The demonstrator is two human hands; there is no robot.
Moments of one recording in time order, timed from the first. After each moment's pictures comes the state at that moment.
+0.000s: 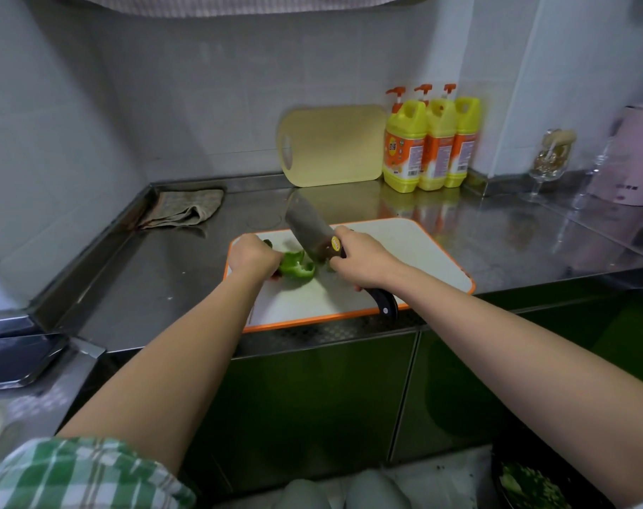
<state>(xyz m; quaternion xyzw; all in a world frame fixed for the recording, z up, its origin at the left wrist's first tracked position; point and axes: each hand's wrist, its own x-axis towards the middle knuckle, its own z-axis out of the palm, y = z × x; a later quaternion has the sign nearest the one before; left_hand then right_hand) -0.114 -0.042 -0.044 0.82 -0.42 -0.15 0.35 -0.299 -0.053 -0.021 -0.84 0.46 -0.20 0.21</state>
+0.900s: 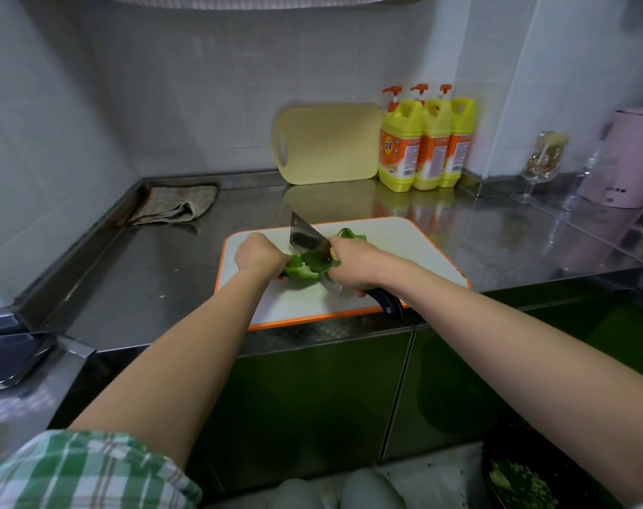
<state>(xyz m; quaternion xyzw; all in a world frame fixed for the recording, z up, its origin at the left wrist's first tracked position) -0.125 -0.051 -0.050 0.80 -0.44 -0.20 0.35 -0.295 -0.051 -0.017 -0.84 0.50 -0.05 0.20</state>
